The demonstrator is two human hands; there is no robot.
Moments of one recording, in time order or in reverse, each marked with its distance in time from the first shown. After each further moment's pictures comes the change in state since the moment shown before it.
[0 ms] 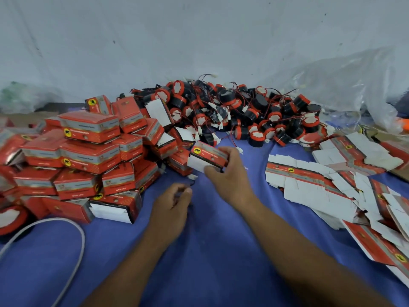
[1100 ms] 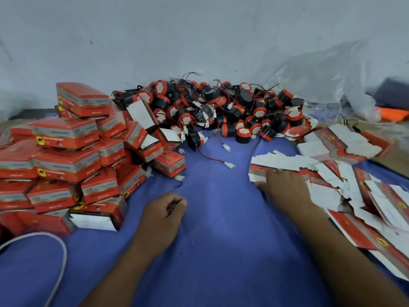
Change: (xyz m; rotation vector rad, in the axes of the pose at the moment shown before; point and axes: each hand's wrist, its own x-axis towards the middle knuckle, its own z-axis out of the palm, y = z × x) left_hand -0.005 0.001 0.002 0.216 -0.066 0.092; right_hand -0.005 0.056 -0.128 -1.458 -0.024 0.079
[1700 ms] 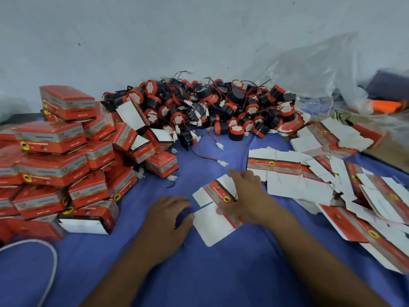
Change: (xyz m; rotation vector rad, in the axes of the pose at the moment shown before) left_hand -0.002 0.001 0.010 0.383 -0.174 0.269; right_hand -0.029 -0.048 -0.010 0.563 -0.269 -0.125
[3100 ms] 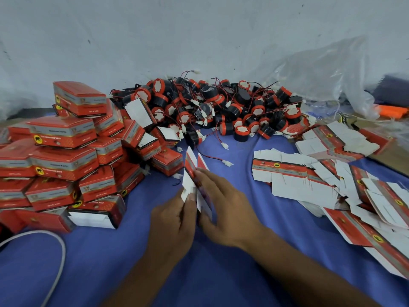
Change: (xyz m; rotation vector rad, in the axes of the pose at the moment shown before) left_hand -0.005 0.035 0.001 -0.173 0.562 0.126; right_hand -0.037 -0.054 0.018 0.214 0.426 -0.667
